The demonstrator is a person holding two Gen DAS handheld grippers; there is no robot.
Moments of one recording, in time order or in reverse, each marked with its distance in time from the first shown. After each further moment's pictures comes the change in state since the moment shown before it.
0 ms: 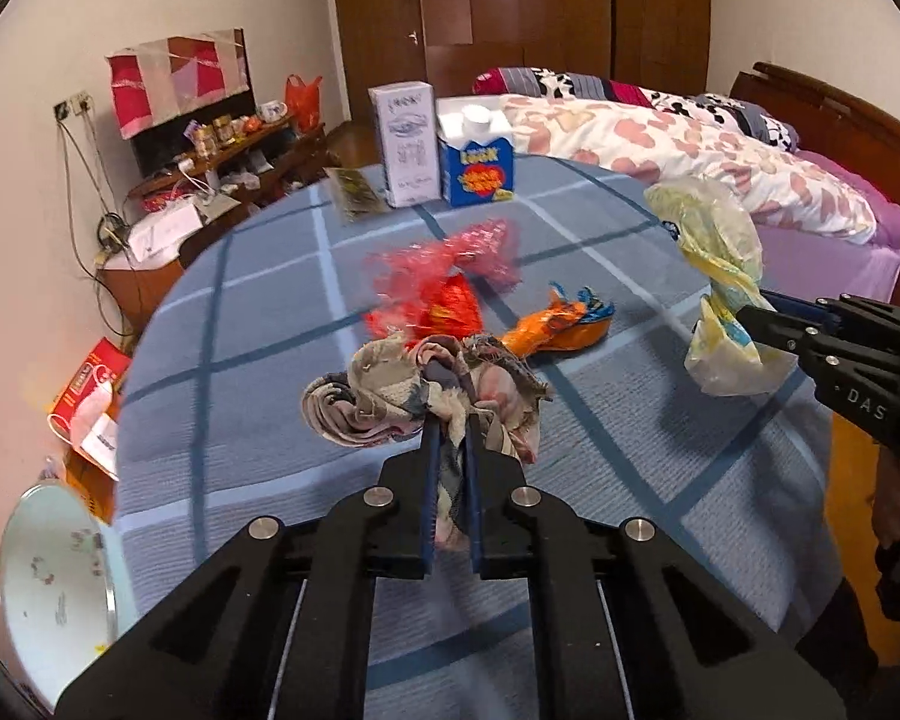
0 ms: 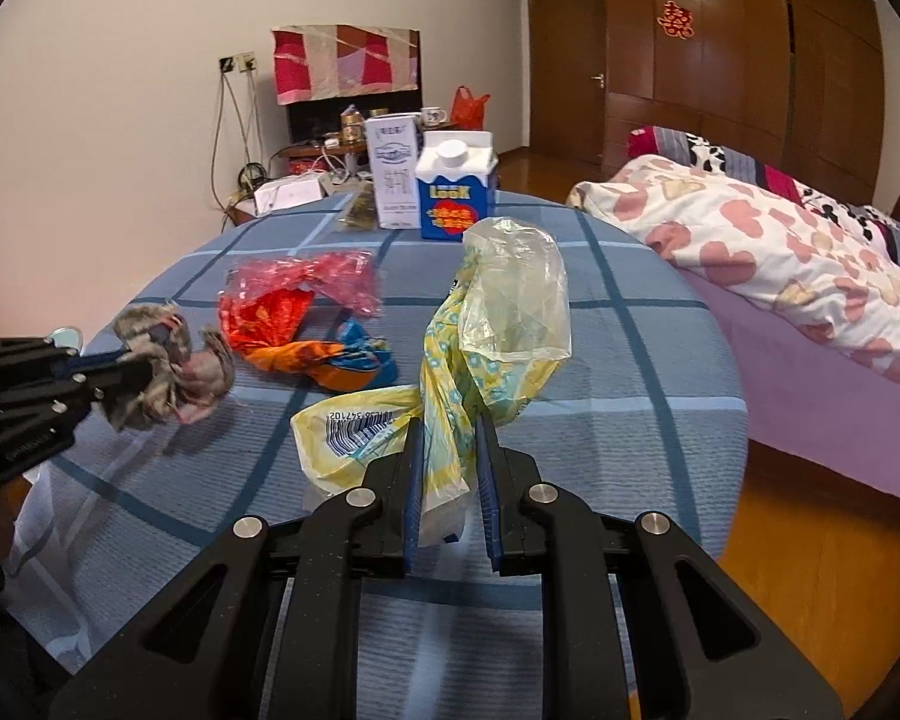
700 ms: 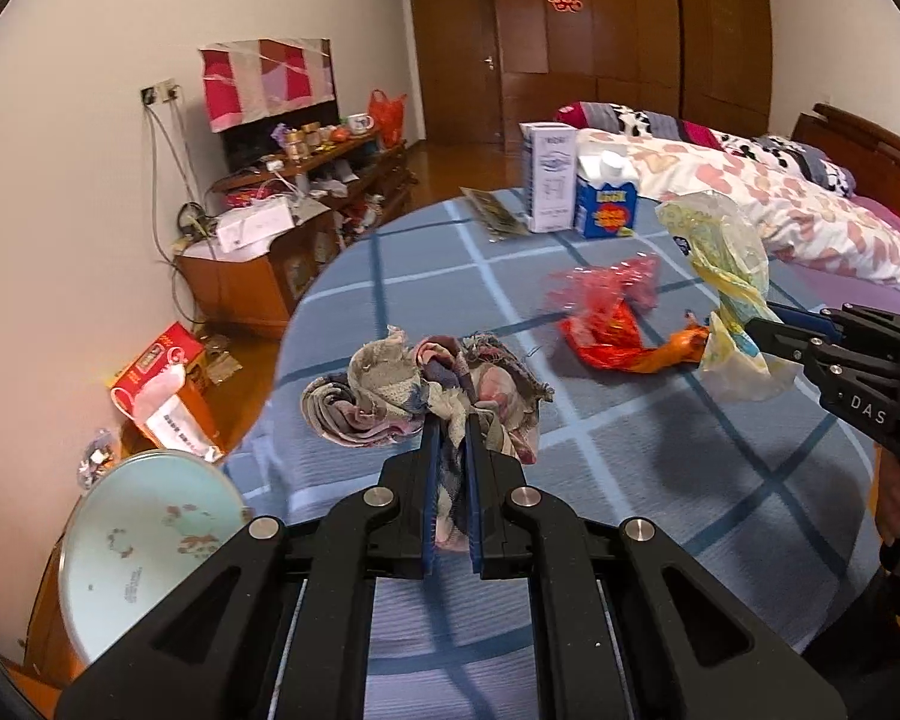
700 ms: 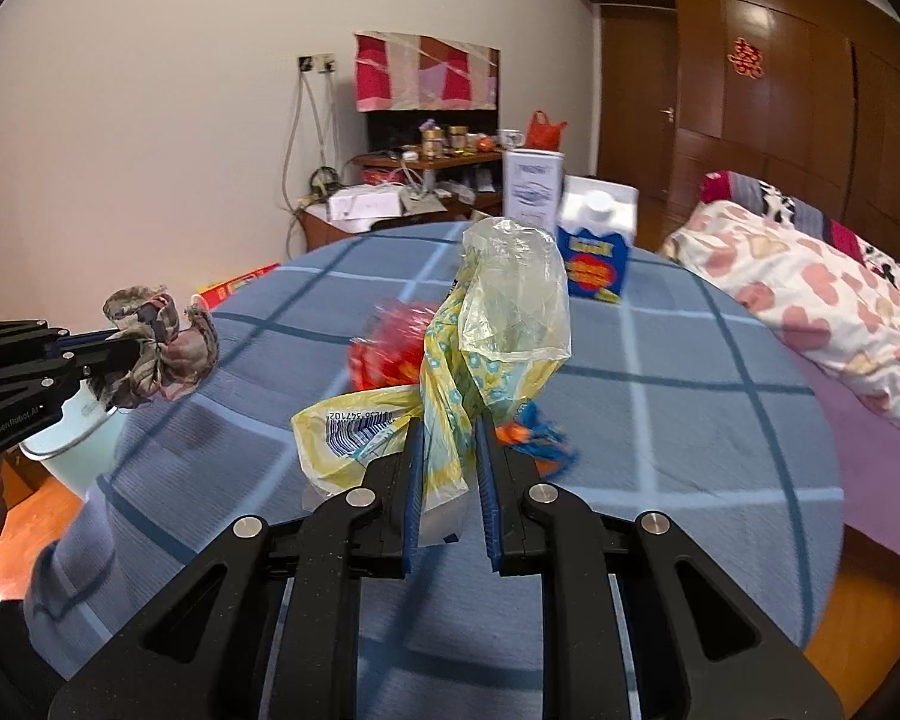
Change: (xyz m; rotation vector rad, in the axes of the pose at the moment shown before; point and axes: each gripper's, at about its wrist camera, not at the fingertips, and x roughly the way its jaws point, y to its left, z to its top) left arm -0.049 0.090 -0.019 -0.095 -0.061 0.141; right arm 0.016 0.084 0.031 -0.106 -0.046 0.120
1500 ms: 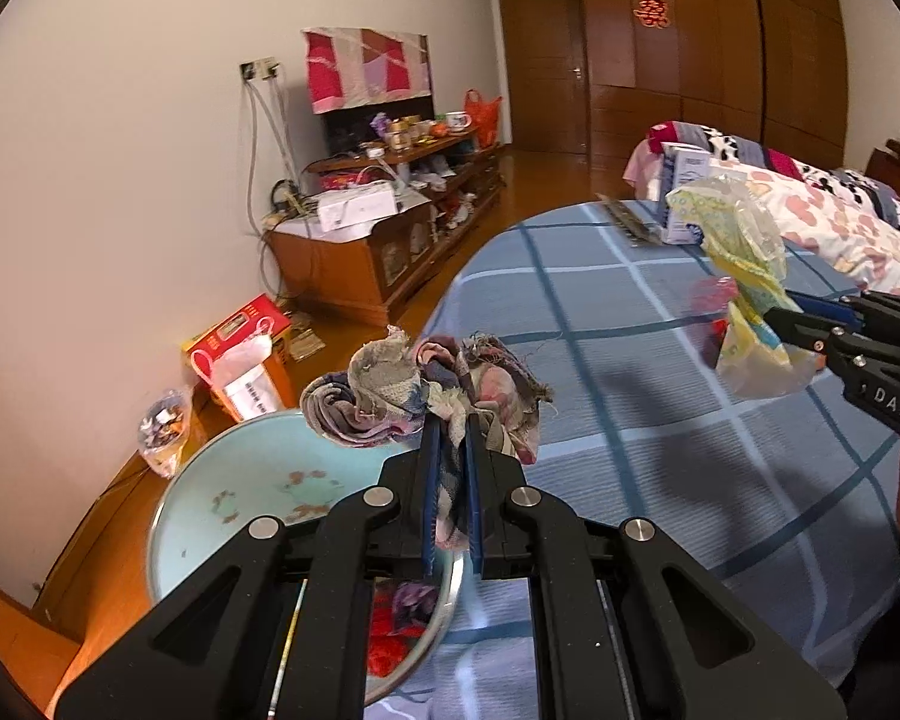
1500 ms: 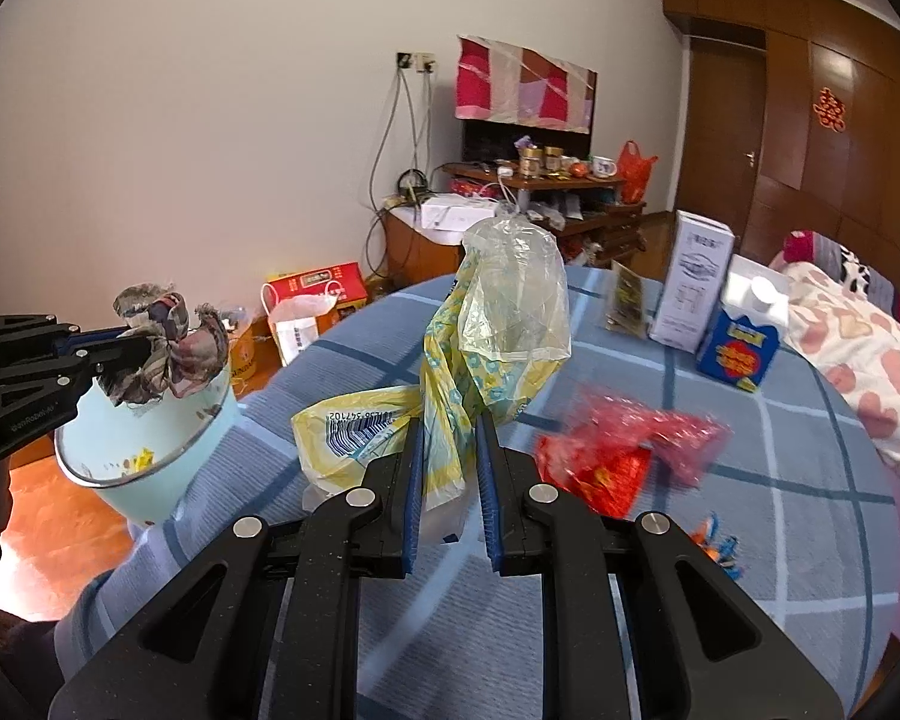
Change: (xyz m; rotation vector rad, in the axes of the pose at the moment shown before) left arm -0.024 0.093 -0.028 -0.114 -0.002 0.170; right arm 0.042 0.087 0.041 -0.144 -0.024 0.135
